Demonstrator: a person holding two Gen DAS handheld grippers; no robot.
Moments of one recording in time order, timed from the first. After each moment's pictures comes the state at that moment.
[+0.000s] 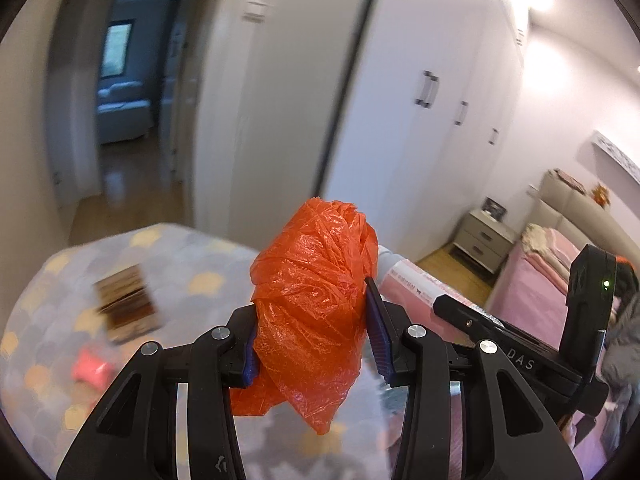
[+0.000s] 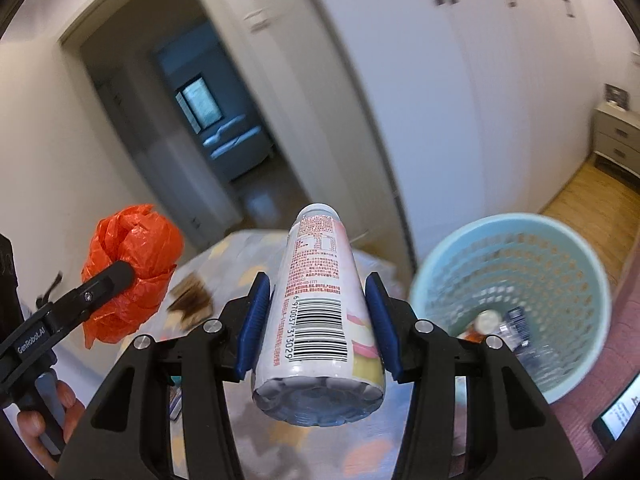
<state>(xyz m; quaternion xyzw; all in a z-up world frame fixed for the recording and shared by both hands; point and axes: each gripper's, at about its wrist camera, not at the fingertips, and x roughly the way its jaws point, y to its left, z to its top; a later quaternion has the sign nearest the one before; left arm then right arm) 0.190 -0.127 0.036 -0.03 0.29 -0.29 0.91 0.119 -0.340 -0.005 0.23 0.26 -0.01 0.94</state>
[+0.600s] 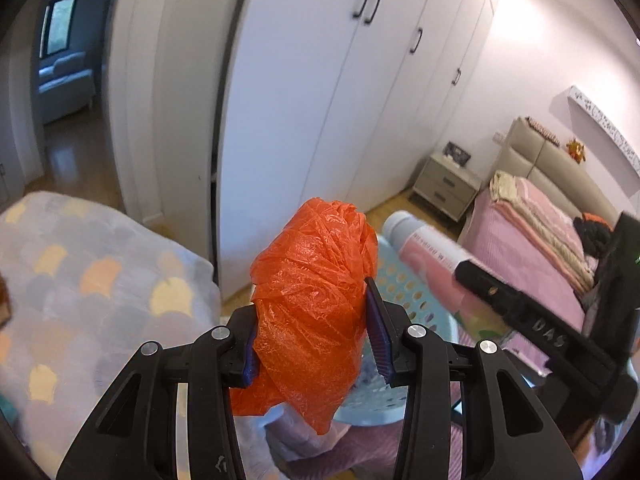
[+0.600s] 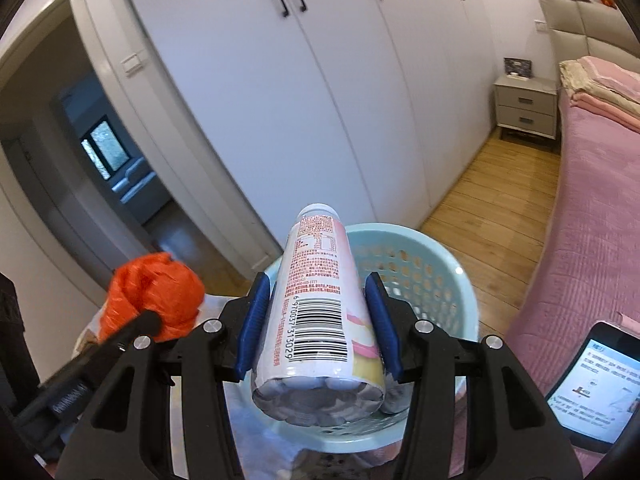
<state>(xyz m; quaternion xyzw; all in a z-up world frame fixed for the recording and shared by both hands) 0.217 -0.289 -0.056 0.00 0.38 -0.36 0.85 0.099 -0.476 -0.049 0.27 0.27 -0.19 0.91</state>
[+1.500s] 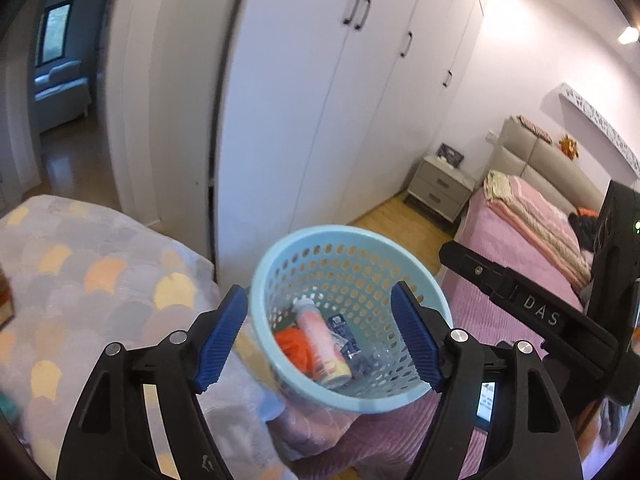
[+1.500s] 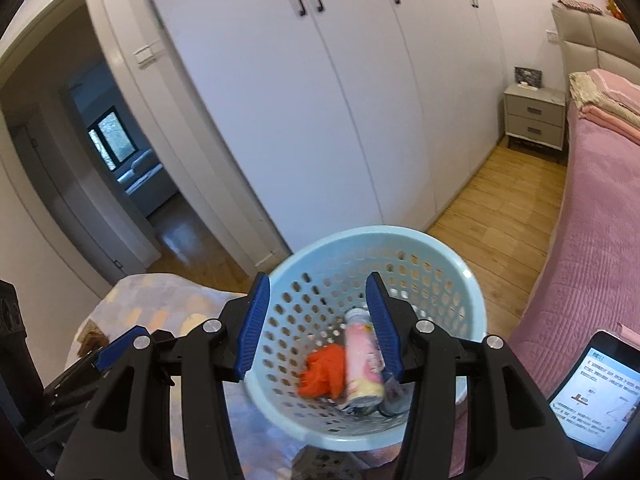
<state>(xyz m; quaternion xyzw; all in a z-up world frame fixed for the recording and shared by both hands) 0.195 -0.270 -0.048 0.00 0.35 -0.37 0.86 0.097 -0.459 -0.039 0.25 0.26 -0.16 0.92</state>
